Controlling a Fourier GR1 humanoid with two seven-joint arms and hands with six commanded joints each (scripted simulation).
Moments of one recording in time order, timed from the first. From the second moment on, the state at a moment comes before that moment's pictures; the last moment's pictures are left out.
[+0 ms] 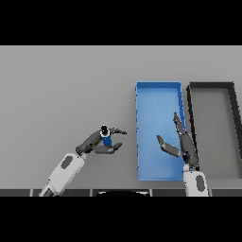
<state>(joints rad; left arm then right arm) -0.23 0.22 -0.52 -1.33 0.16 -0.22 -0.10 0.13 -0.13 0.08 -1.72 0.11 0.08 -0.09</state>
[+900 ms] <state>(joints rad) -0.26 0.18 -0.58 -1.55 0.15 -0.15 -0.15 0.11 -0.14 0.09 -1.71 0.14 0.08 -0.11</state>
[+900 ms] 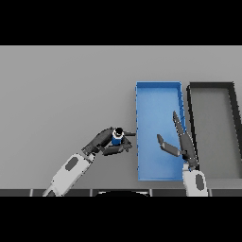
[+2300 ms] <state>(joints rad) -0.29 0.20 -0.59 -1.60 0.15 -0.19 -0.04 -0.08 -0.35 0.15 -2.01 -0.34 0.43 0.19</state>
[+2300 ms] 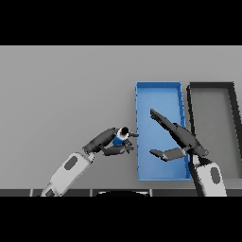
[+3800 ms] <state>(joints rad) -0.30 0.17 -0.56 -1.58 0.11 -0.24 -0.07 -0.61 -0.16 0.39 -1.73 -0.46 0.59 0.44</state>
